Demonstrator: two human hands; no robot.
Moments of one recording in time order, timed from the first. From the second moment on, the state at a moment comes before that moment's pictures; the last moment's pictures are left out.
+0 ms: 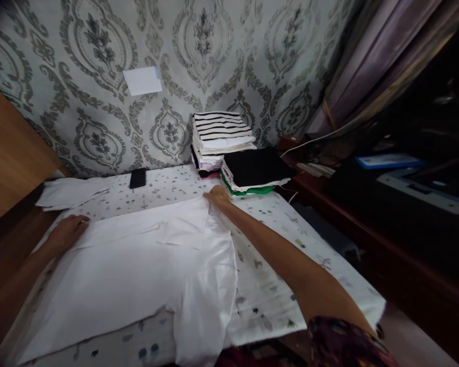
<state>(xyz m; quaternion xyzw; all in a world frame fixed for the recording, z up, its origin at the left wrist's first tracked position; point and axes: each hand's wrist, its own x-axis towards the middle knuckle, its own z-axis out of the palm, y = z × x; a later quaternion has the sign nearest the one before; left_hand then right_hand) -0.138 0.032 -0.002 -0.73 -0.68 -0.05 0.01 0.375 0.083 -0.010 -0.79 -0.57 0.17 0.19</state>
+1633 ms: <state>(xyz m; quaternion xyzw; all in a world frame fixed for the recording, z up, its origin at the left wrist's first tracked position) -0.002 -0.037 -0.003 -0.84 -0.50 -0.18 -0.11 0.329 -0.045 -0.028 -0.48 -0.86 0.03 0.16</state>
